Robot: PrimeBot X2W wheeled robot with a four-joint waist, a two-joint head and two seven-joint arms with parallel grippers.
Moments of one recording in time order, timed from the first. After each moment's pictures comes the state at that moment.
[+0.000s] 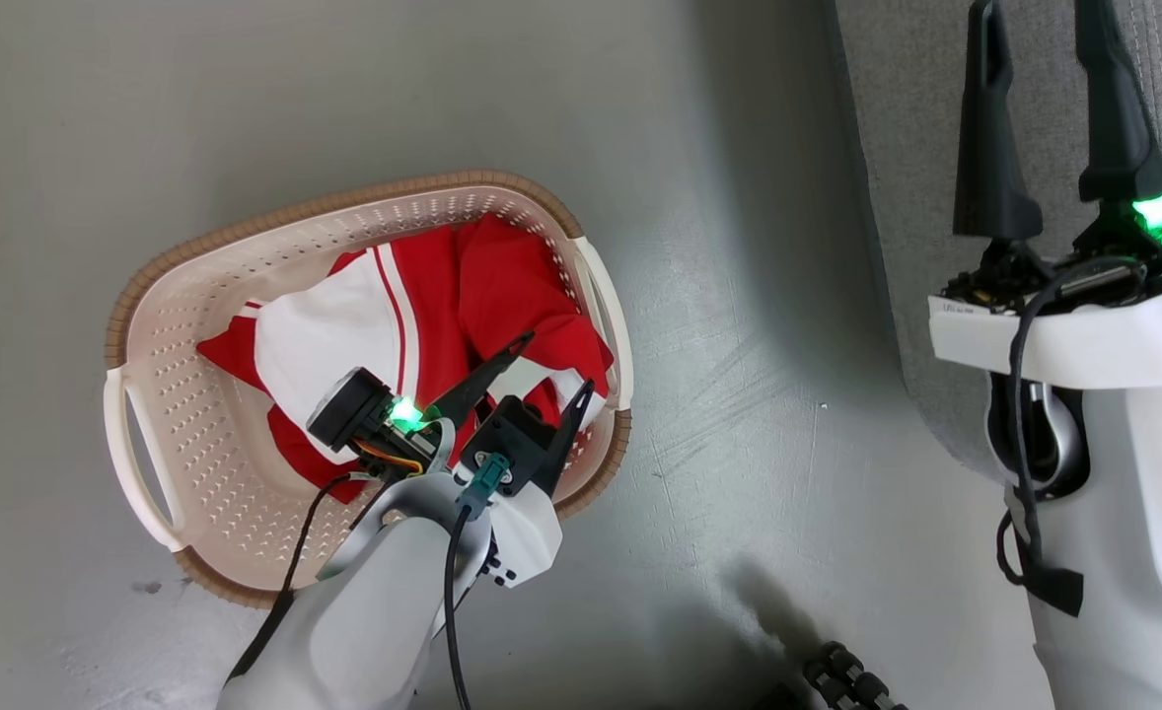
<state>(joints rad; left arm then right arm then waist) -0.62 0.06 -0.57 0.74 0.09 -0.02 -0.26 -0.54 -0.05 0.04 0.09 0.24 0.13 -0.25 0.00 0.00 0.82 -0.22</state>
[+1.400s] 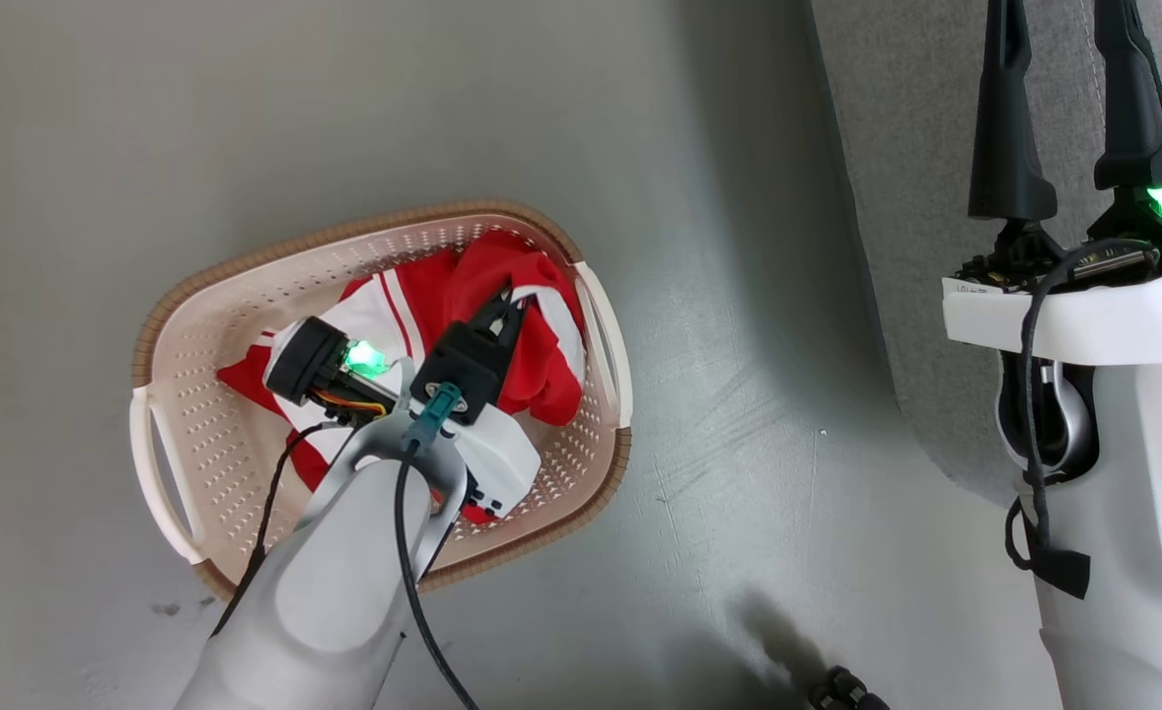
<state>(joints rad) -0.68 0.05 -0.50 0.73 0.01 0.01 -0.26 -0.57 -0.05 0.01 0.13 0.24 0.13 -0.25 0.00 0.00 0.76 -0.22</state>
